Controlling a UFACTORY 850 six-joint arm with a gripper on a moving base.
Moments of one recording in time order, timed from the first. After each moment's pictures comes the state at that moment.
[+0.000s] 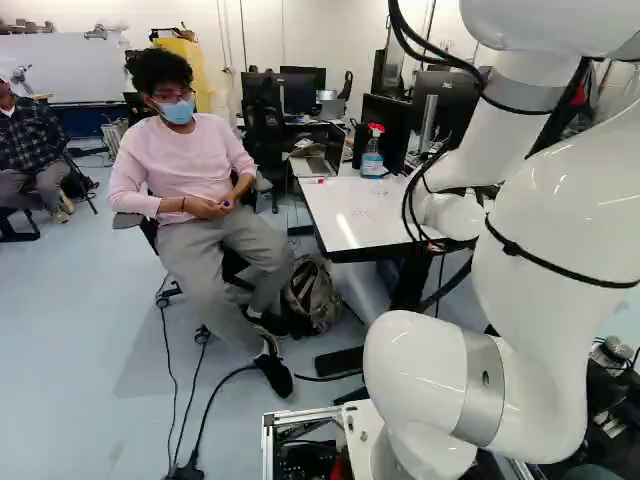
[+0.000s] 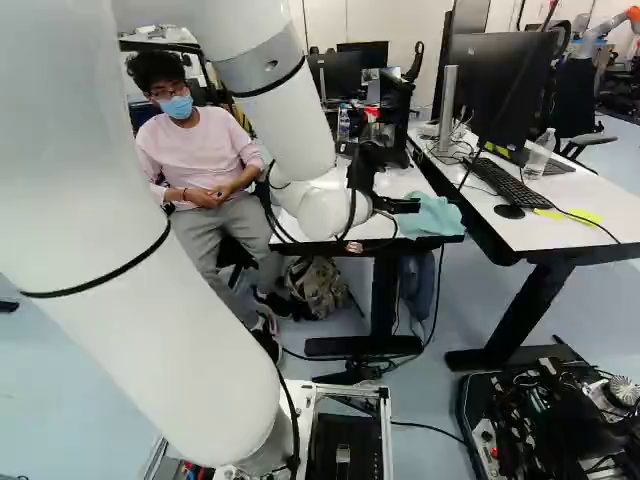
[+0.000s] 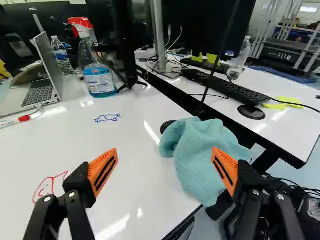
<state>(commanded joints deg) -29.5 -1.9 -25.6 0.0 45.8 0.0</state>
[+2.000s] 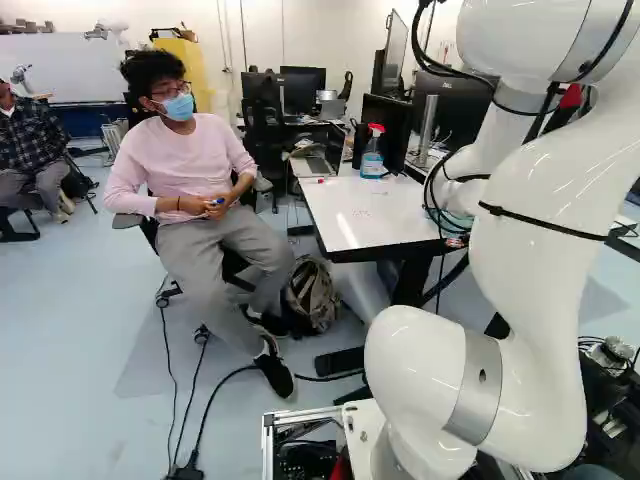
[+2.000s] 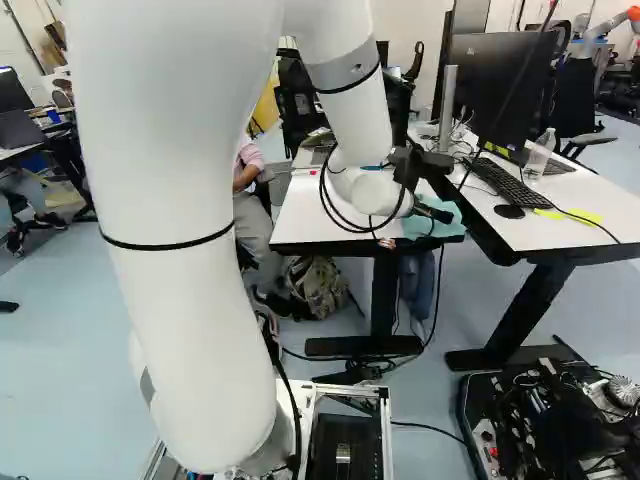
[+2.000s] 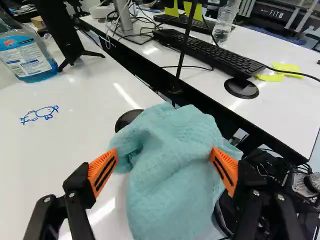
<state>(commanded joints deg) -35.8 -16.0 -41.3 0.0 31.8 0.0</state>
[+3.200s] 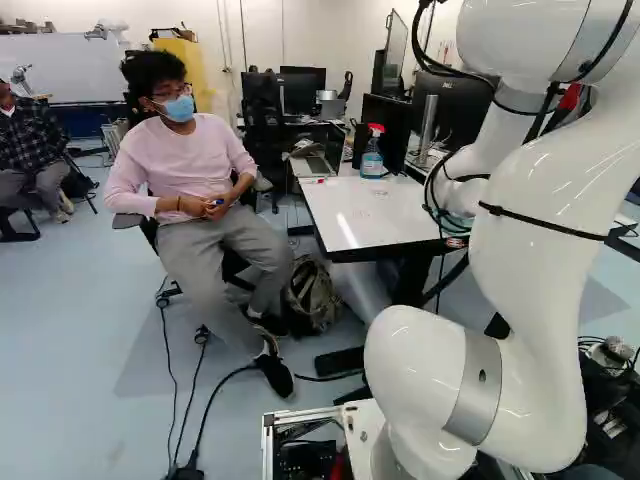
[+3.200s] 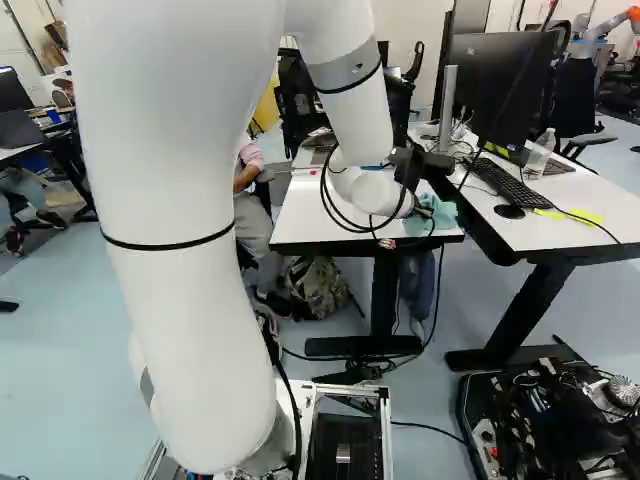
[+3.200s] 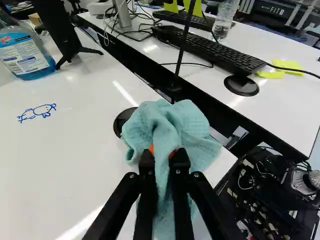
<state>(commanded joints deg) -35.9 -16.1 -41.5 0.0 30.9 0.0</state>
